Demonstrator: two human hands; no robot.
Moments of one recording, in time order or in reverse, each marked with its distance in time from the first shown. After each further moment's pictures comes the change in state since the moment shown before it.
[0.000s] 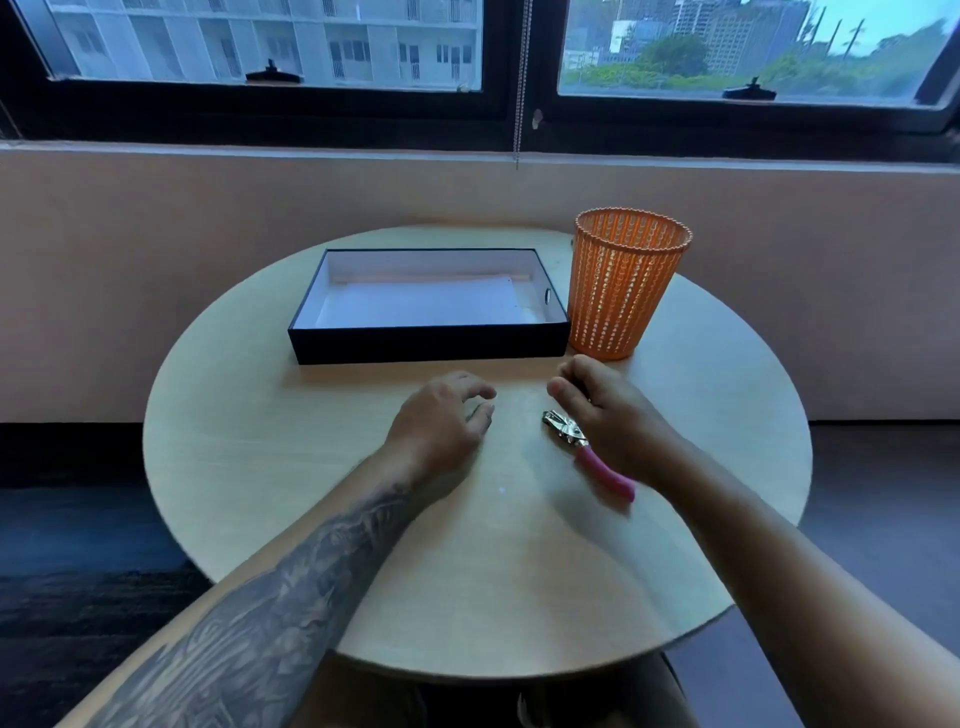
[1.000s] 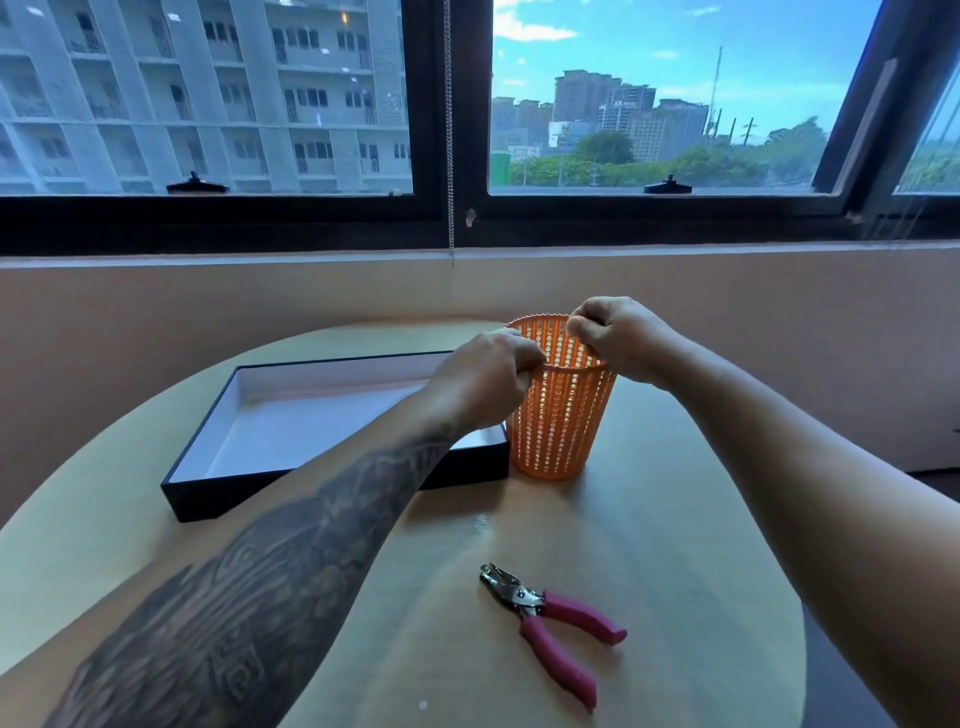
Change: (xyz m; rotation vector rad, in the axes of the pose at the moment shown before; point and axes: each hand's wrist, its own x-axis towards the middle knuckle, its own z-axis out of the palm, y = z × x) left_hand 0.197 0.117 -0.006 0.088 -0.050 0.332; right_hand 0.173 0.019 -0.151 -0.166 0.131 0.160
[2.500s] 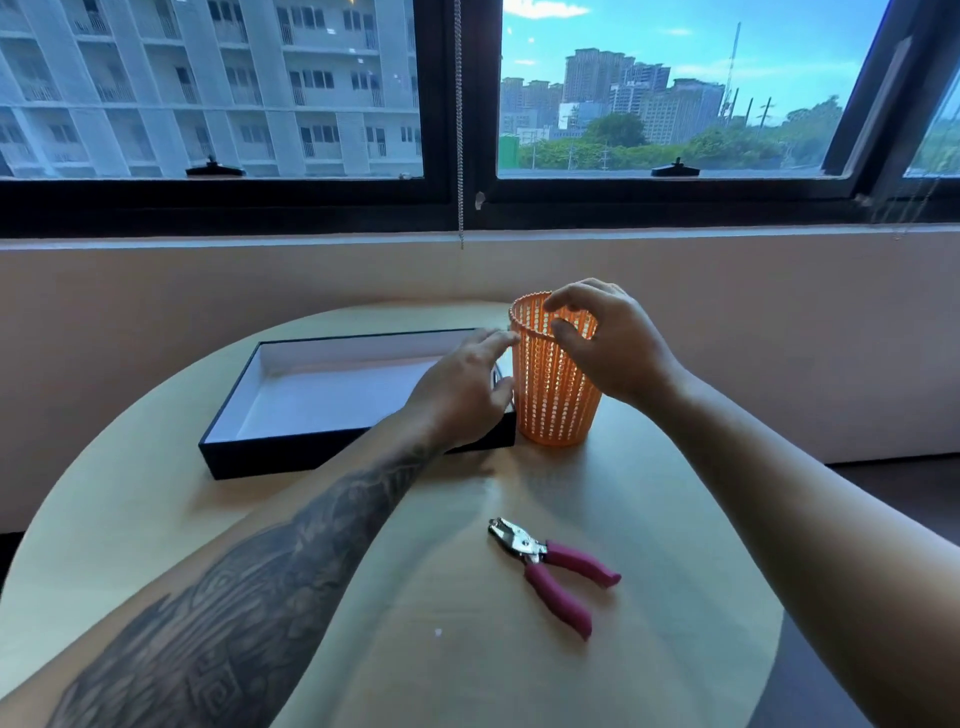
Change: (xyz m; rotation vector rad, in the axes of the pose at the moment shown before) left_hand -0.063 -0.007 0.001 -0.052 0.048 -0.108; right_hand -0.053 -0.005 0.028 -0.118 0.305 -0.466
